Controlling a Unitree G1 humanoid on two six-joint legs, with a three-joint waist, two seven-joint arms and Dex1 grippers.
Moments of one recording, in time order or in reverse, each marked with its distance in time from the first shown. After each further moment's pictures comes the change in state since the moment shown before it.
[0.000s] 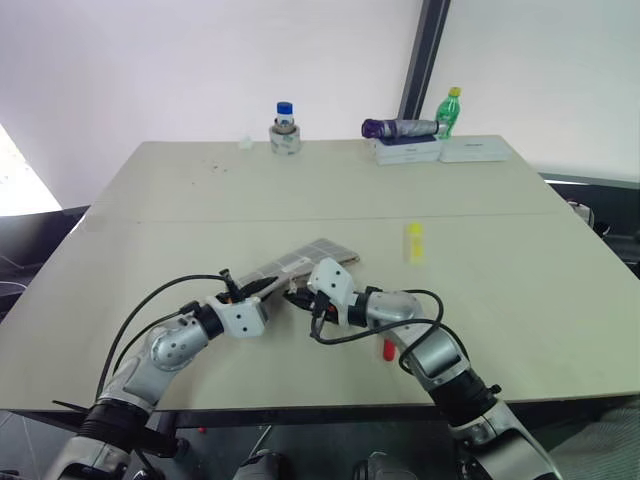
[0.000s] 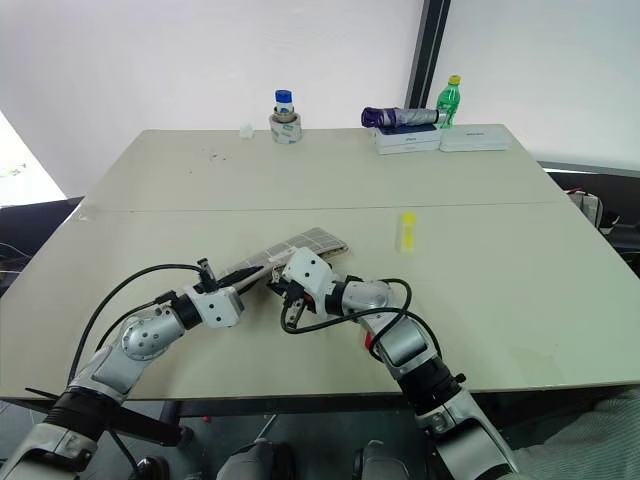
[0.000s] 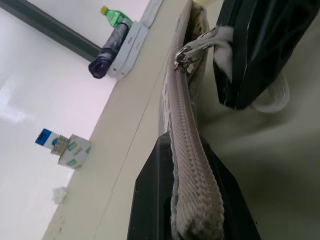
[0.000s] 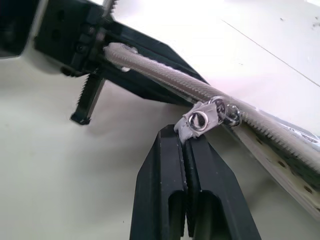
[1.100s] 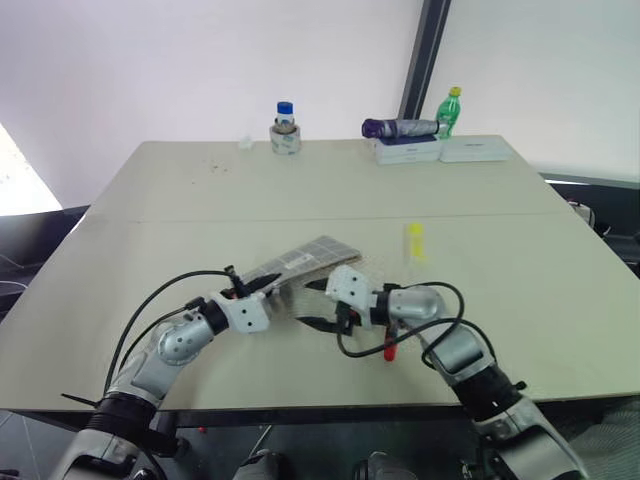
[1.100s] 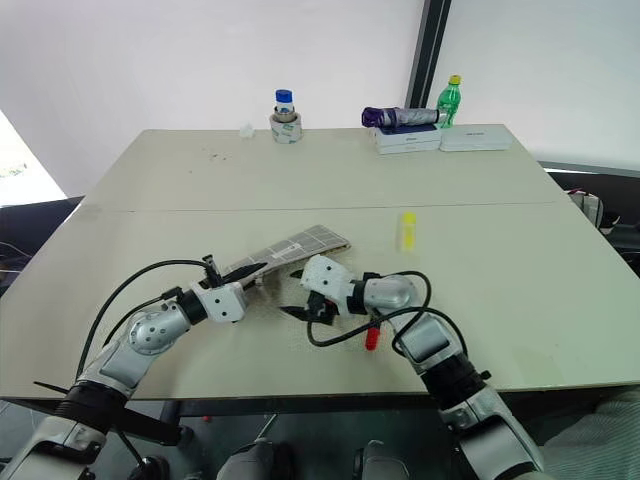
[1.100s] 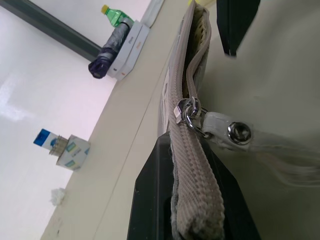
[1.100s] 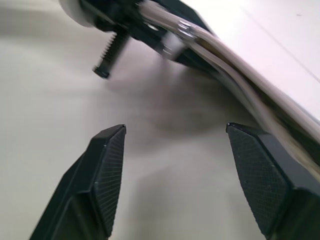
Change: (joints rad) left arm -0.025 -0.015 -0.001 0.031 -0.004 0.001 -0.009; right arm 0.028 -0.152 -0.080 -0.023 0.004 -0.077 0.143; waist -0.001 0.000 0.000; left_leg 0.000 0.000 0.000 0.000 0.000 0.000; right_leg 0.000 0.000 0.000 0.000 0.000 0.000
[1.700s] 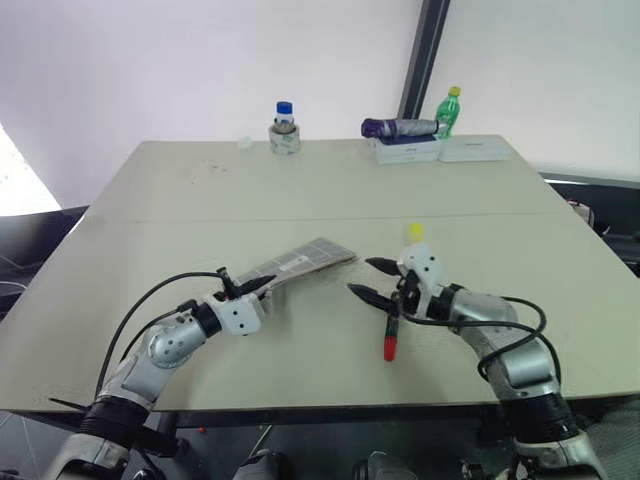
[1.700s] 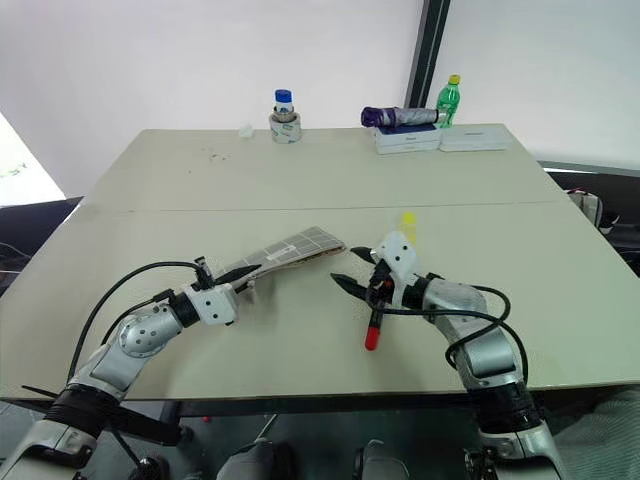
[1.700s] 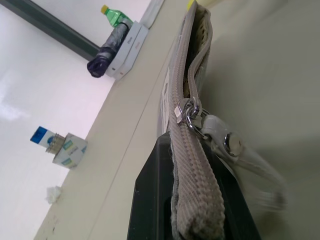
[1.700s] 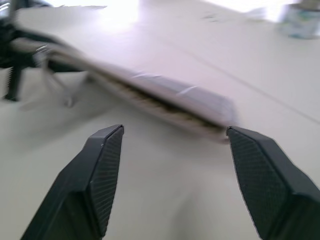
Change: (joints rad) left arm 0.013 0.018 0.007 0.004 -0.042 -0.028 -0.018; right arm 0.183 0.025 -0.352 -0.175 0.186 0.143 -0.243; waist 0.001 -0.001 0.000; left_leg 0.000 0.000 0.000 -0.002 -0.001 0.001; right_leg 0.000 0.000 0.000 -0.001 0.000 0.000
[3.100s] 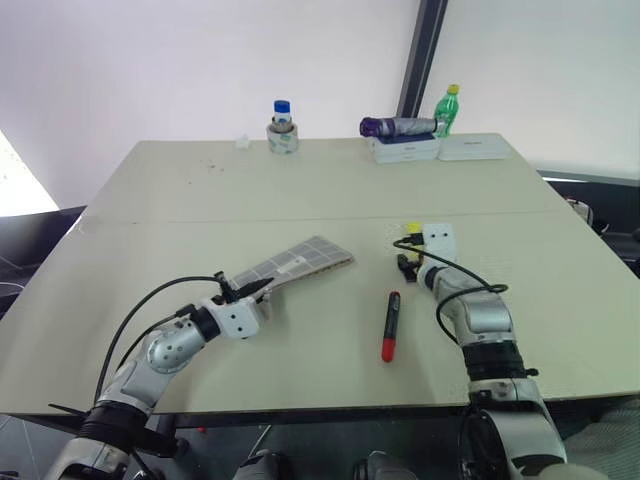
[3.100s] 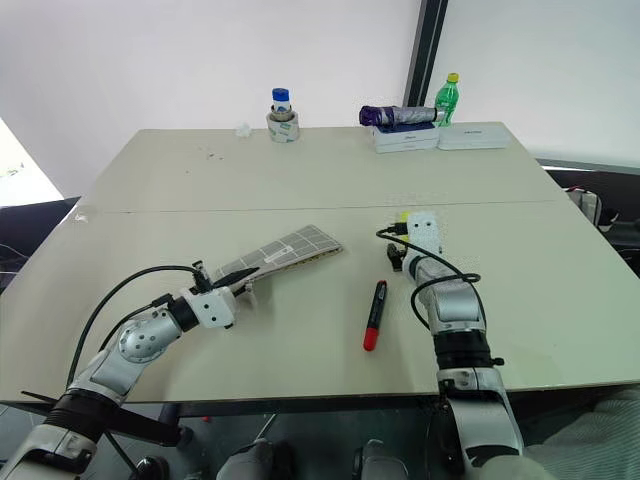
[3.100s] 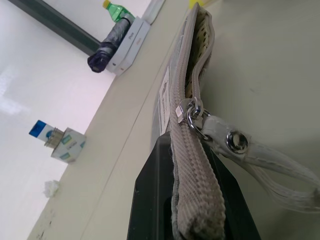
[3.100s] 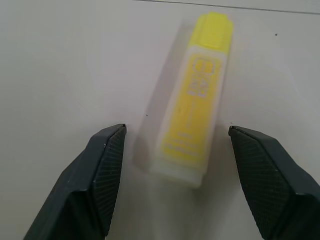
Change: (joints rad) left arm 0.017 -0.005 0.002 0.008 0.001 -0.001 0.026; right arm -0.347 0.134 -0.103 0.465 -0.180 0.361 -0.563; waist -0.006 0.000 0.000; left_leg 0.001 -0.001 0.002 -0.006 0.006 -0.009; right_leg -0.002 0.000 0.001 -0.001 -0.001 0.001
